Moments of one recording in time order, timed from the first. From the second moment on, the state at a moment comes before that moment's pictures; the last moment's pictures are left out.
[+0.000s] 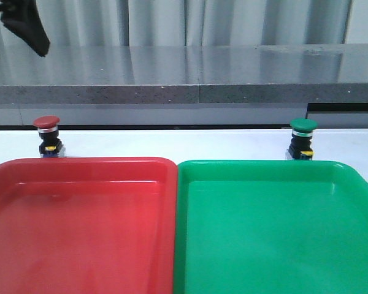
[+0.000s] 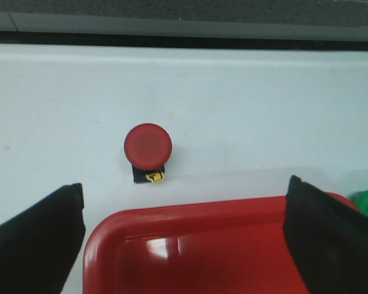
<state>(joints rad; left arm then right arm) -0.18 1.53 -1.19 -0.13 0.59 -0.06 0.05 -0.01 0.03 -0.01 0.09 0.03</state>
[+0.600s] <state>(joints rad) -0.18 1.88 -1.35 -0.10 0.56 -0.06 0.05 -0.01 0.03 -0.01 0.09 0.03</state>
